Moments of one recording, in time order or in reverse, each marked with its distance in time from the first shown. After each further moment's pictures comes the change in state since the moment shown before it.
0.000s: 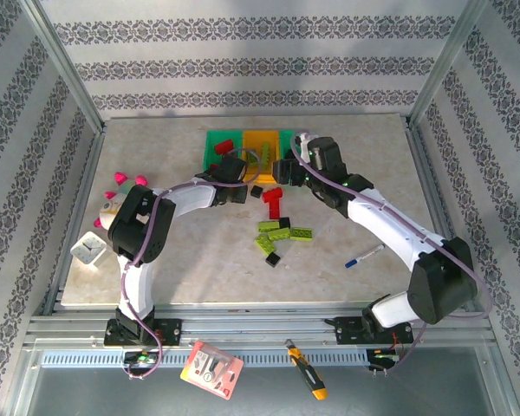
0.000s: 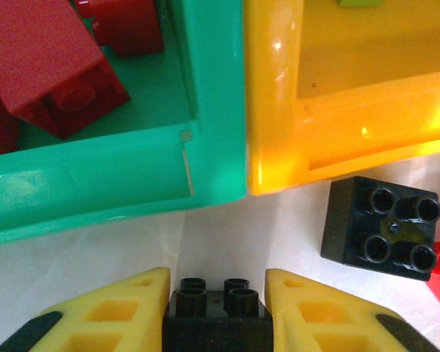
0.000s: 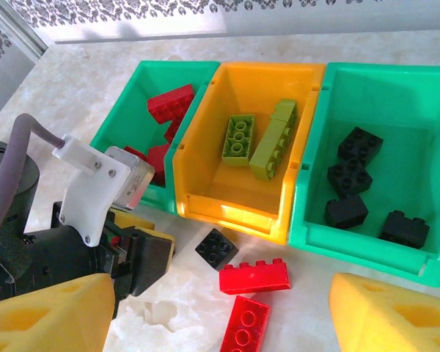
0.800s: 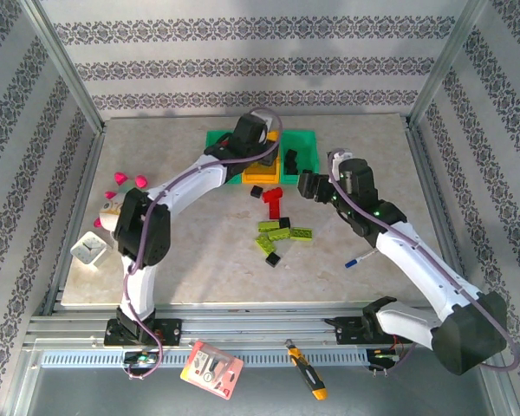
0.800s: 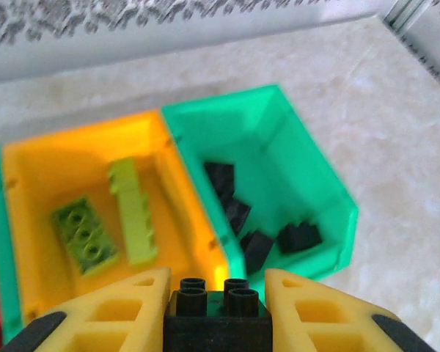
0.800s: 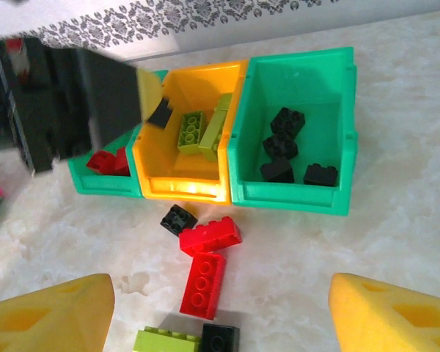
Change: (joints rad) left arm -0.089 0.053 0.495 -0.066 0.076 0.058; right arm -0.066 -0.332 -0.240 -0.047 0.043 0.058
